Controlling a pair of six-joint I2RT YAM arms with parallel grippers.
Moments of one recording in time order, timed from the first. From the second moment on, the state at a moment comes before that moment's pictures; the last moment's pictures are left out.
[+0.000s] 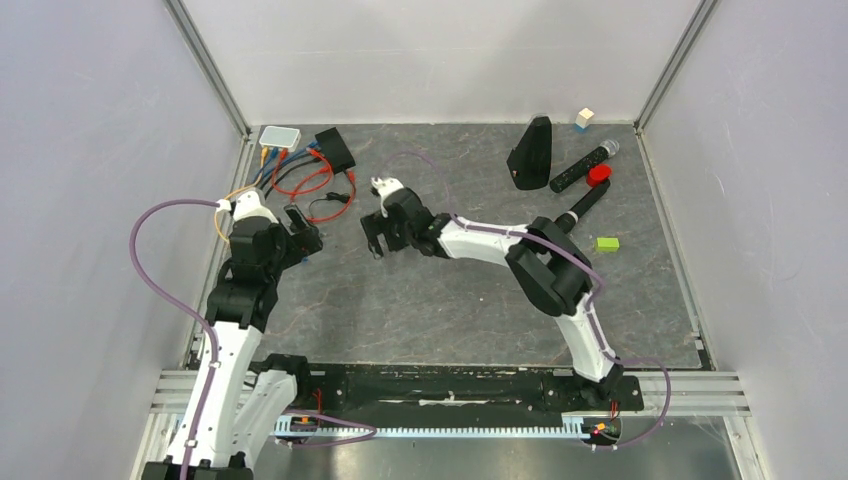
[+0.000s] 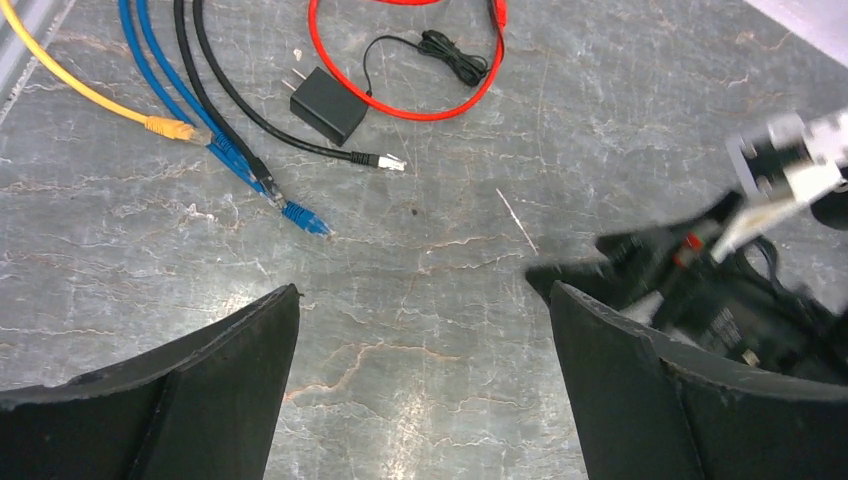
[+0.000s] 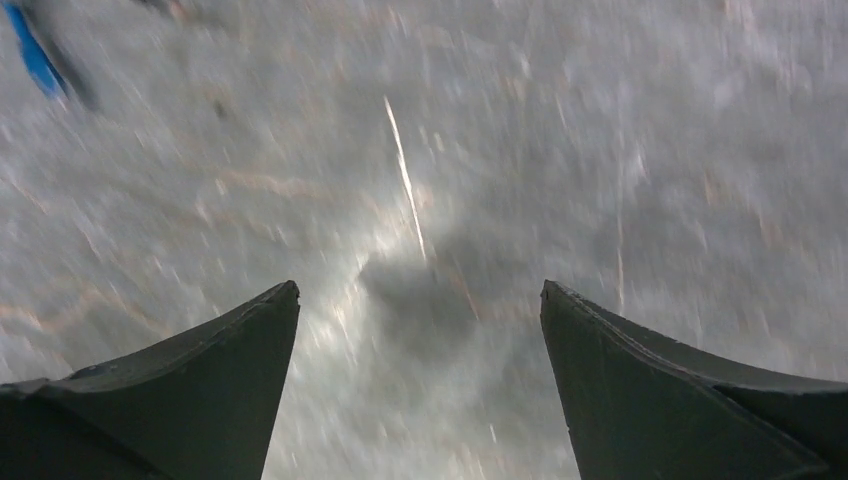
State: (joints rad) left arm -0.08 0.70 0.77 -0.56 -0.18 -0.45; right arm 0.88 2.21 1.62 -0.05 0.07 0.28
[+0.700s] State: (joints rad) left arm -0.08 1.13 0.88 -0.51 -0.06 -0.45; right arm 0.85 1.48 0.99 0.08 -0.05 0.21
